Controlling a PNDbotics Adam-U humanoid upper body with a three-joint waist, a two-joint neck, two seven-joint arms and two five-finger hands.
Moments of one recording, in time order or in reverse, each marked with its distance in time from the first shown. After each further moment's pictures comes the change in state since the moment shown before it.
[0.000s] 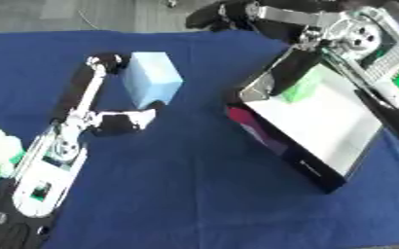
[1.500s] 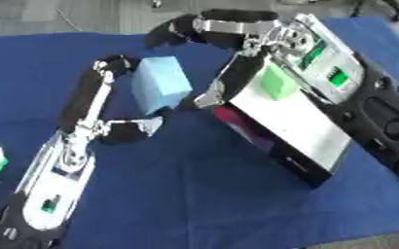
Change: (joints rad) left arm -0.017 -0.111 -0.026 0.034 -0.111 -0.052 0.022; right arm -0.037 0.072 0.042 0.073 0.047 0.045 0.028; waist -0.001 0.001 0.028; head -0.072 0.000
